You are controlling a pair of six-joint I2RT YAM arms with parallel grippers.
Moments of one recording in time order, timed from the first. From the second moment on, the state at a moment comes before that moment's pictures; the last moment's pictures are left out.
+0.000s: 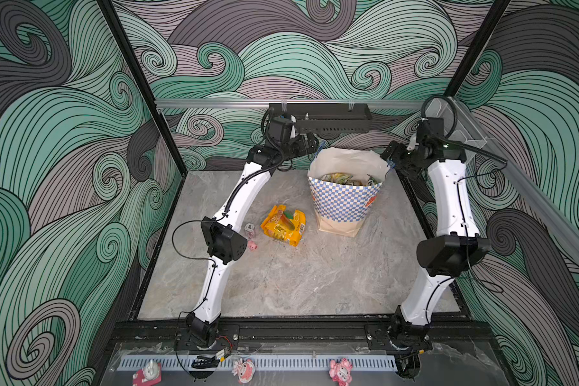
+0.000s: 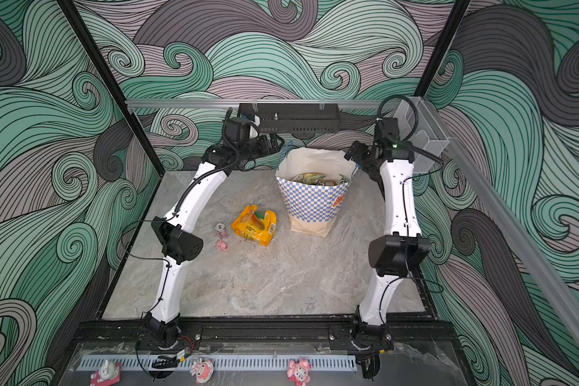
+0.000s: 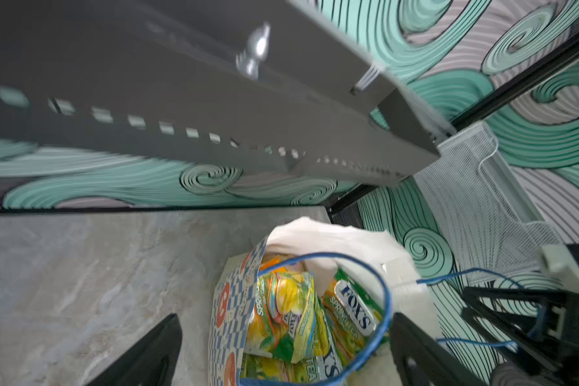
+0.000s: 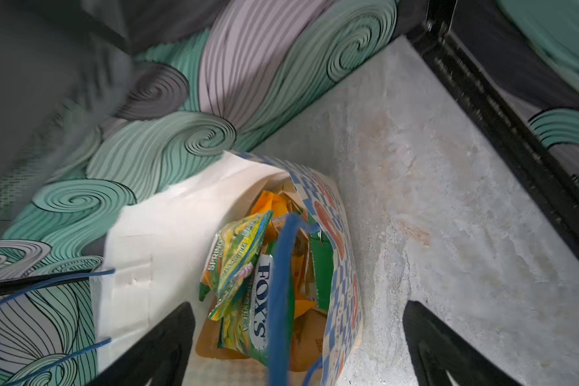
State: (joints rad) left arm -0.50 2.30 2.63 -0.75 0.18 -0.60; right arm -0.07 1.95 2.26 -1.21 -0.15 0.50
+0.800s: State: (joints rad) left arm -0.52 2.28 2.41 -0.80 0.25 -0.56; right arm 0.00 1.91 2.01 -1.18 -0.19 0.40
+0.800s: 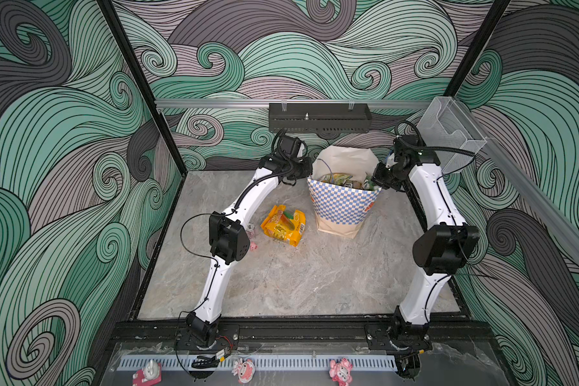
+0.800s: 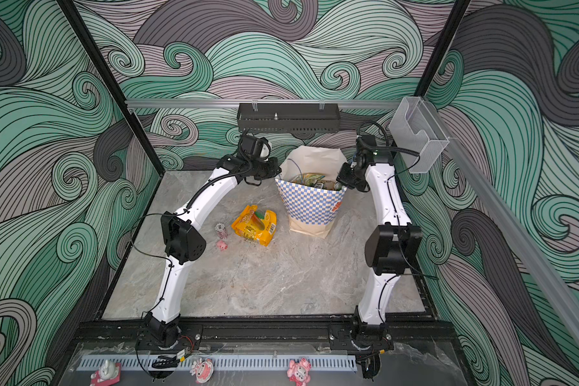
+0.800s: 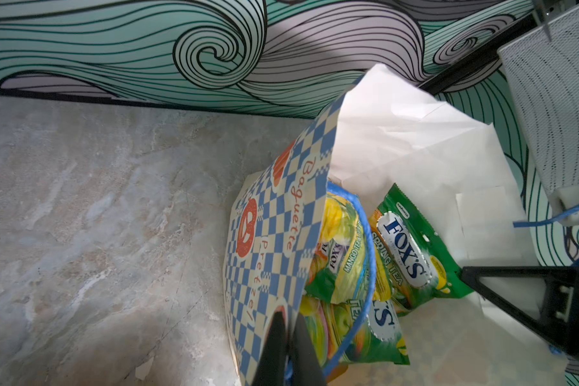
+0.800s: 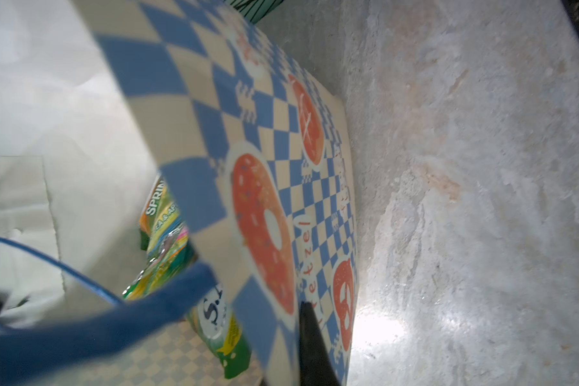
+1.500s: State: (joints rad) left arm -0.63 1.46 1.46 -0.82 0.38 -0.49; right arm 0.22 1.13 1.23 -1.18 -0.30 0.51
